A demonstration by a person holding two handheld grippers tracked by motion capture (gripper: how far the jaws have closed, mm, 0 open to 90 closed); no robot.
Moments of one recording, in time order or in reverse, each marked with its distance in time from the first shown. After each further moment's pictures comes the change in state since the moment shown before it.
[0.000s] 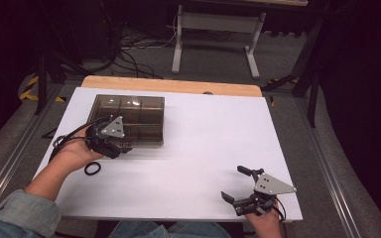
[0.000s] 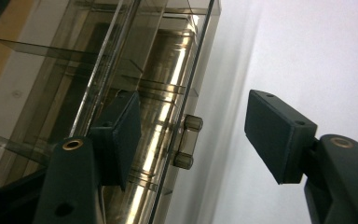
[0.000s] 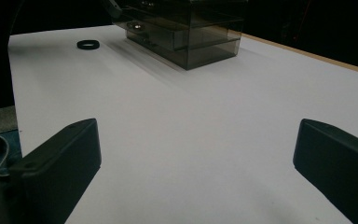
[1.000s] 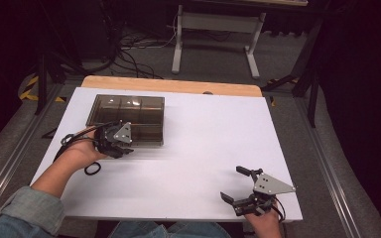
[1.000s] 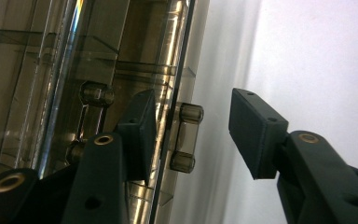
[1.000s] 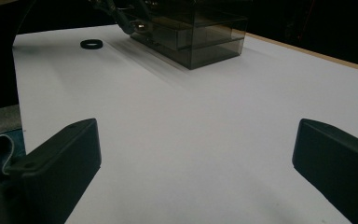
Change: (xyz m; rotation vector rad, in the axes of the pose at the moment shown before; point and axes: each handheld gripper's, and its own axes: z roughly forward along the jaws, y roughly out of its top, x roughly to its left) left arm -0.001 0.002 0.027 0.124 0.003 0.092; right arm 0.001 0.000 0.001 0.003 0.013 0.002
